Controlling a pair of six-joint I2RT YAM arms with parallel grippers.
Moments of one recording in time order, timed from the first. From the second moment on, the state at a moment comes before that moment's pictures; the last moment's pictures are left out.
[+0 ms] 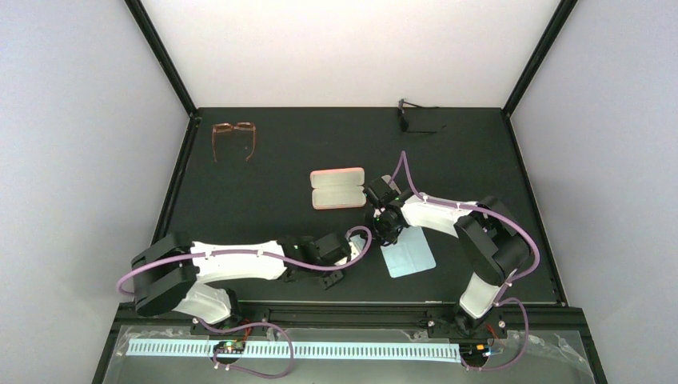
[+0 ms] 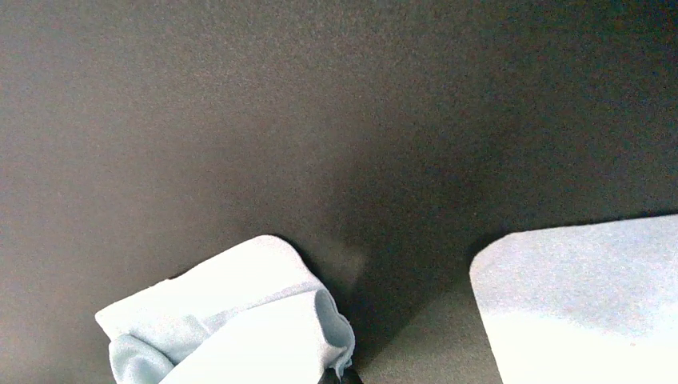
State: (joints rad) left arm -1.16 1.39 0.72 -0.41 -0.09 -0.11; right arm 0.69 1.72 0.95 -0.54 -0.27 0.90
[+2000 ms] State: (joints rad) left arm -1.04 1.56 0.79 -0.37 -0.12 -0.21; right arm 0.69 1.72 0.98 -0.54 -0.27 0.93
